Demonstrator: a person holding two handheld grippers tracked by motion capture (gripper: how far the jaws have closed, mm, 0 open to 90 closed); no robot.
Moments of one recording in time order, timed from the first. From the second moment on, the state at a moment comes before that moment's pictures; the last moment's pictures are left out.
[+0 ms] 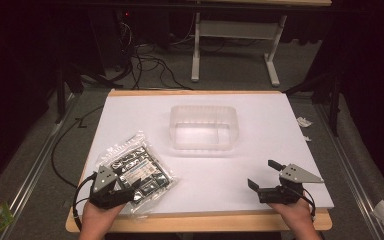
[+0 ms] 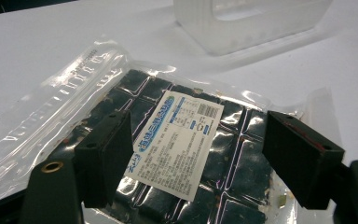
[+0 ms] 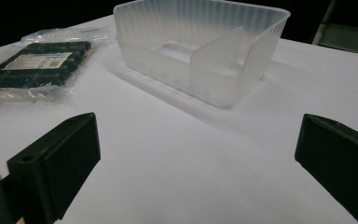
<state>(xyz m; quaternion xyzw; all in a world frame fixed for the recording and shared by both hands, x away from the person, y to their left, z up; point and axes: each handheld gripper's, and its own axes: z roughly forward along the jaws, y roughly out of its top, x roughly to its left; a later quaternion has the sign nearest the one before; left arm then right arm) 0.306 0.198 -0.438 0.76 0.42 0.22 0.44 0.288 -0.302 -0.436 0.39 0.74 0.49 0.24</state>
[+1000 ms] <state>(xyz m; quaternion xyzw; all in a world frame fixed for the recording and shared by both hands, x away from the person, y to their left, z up) 0.351 0.249 -0.466 0.71 0.53 0.21 0.41 0.292 -0.304 -0.441 0.41 0.74 0.49 0.23</state>
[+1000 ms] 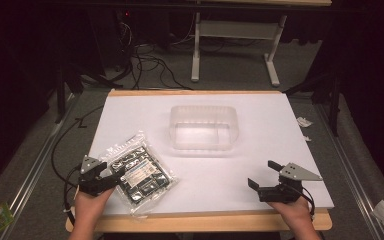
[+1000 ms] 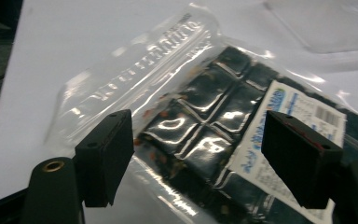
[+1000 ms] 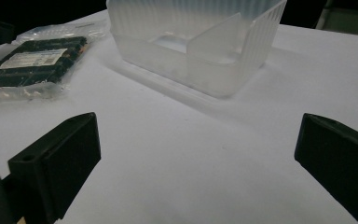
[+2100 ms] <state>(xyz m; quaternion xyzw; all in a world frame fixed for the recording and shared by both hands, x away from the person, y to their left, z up) 0.384 0.289 -0.483 0.67 0.61 0.19 0.37 0.293 -0.304 -0.443 0.41 0.74 0.49 0.22</state>
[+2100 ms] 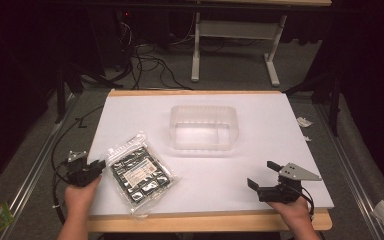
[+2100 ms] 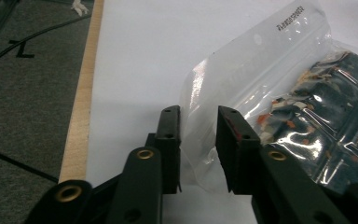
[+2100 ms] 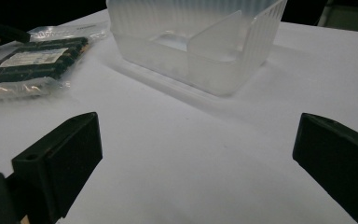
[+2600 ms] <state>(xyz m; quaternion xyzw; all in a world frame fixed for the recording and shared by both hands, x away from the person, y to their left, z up) 0.374 0.286 -0.480 0.69 0.57 0.20 0.40 0.293 -0.304 -0.443 0.41 0.73 0.49 0.22</state>
